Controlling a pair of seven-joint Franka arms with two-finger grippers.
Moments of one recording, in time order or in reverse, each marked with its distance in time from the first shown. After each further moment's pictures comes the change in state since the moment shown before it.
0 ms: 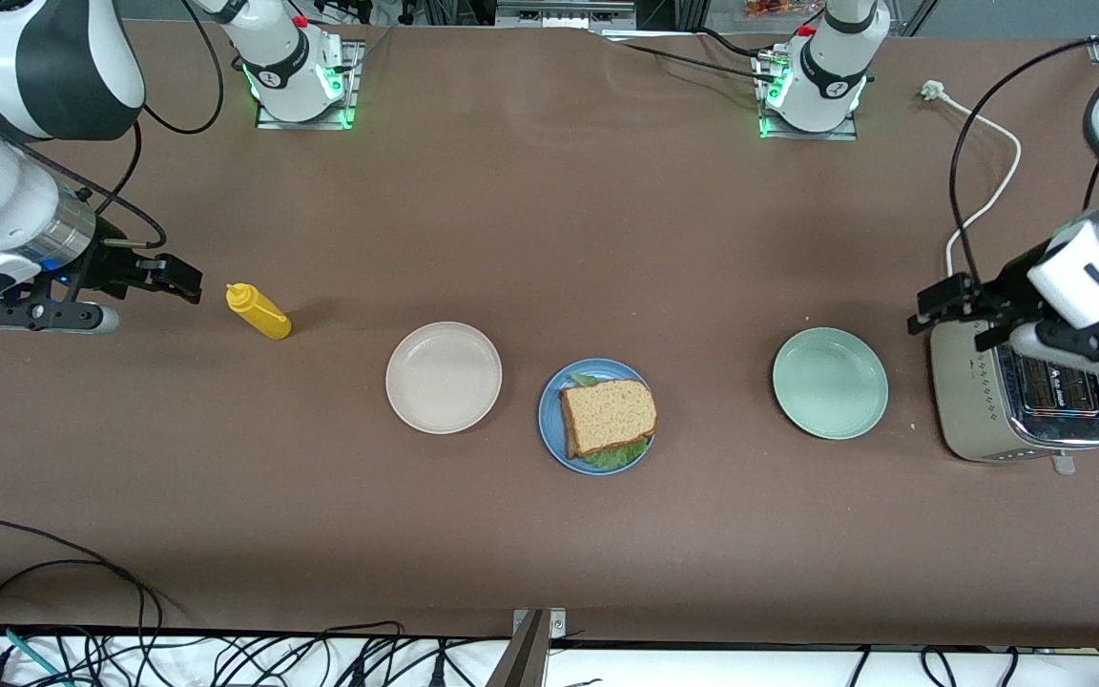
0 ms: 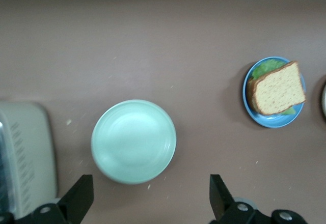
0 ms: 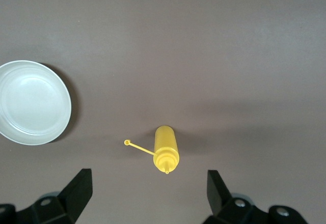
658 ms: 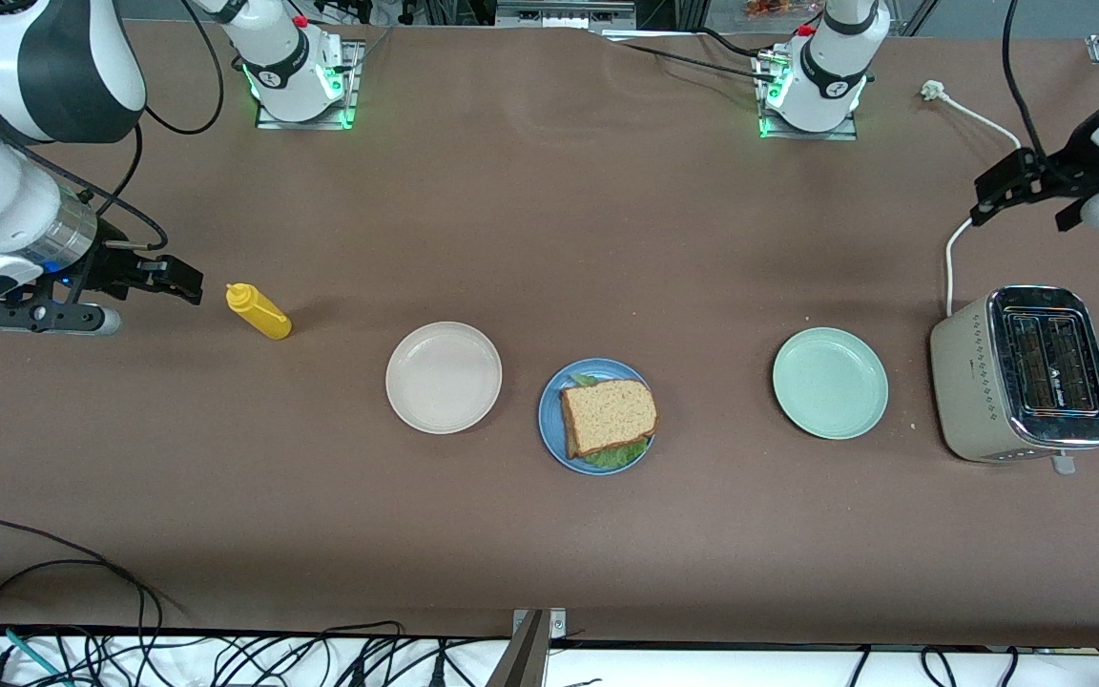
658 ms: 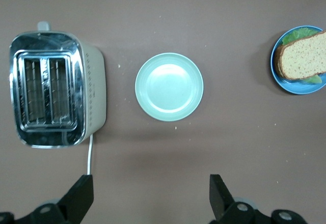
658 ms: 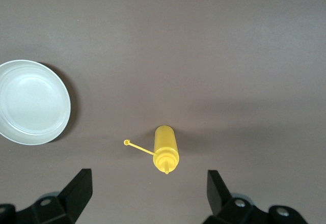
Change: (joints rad) left arm -0.006 -0.213 -0.016 0.034 0.191 -0.311 -0.180; right arm 0.000 0.003 -0.001 0.000 0.000 0.000 0.000
